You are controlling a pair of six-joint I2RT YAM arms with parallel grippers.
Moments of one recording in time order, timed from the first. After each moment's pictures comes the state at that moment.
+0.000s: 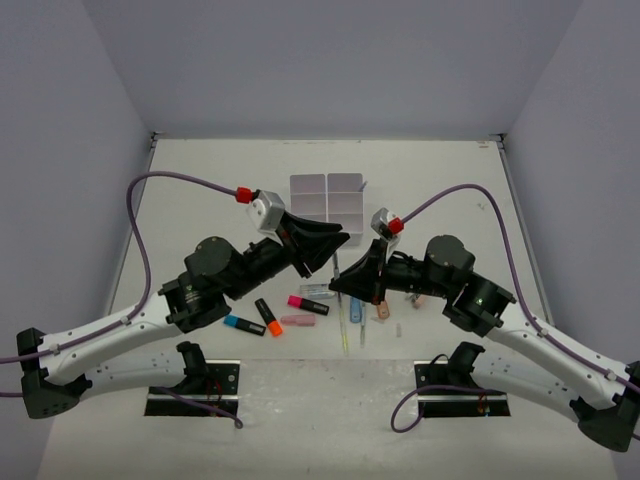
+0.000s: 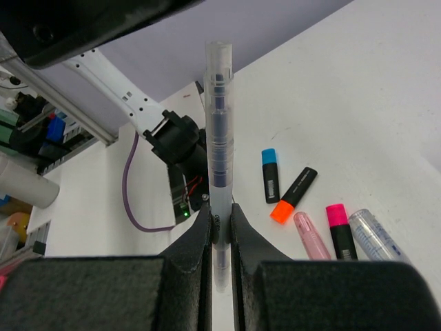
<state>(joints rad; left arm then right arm) -1.10 0.93 0.92 0.24 -0.10 -0.33 0.89 0.82 0.78 -0.07 -0.46 0.41</state>
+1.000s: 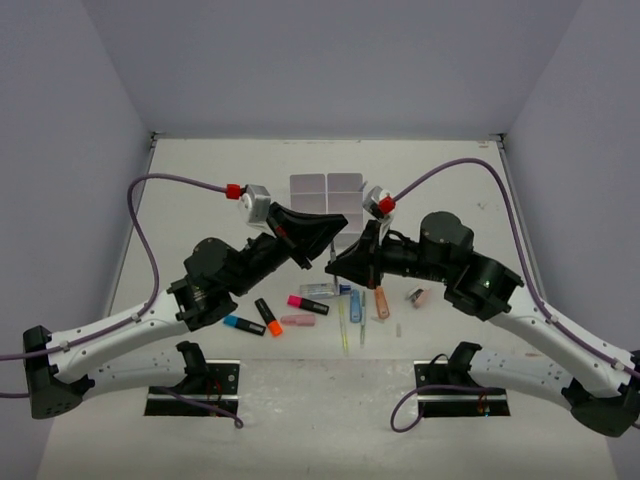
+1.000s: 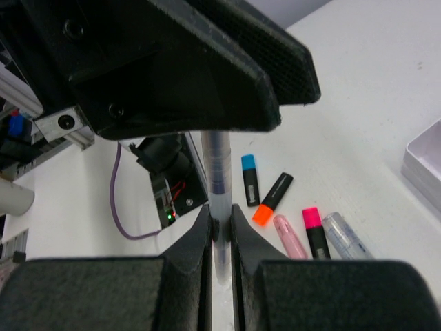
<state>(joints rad) -1.08 0.96 0.85 0.47 -0.10 -0.43 0.91 0.97 1.12 -0.35 -0.36 0.32</state>
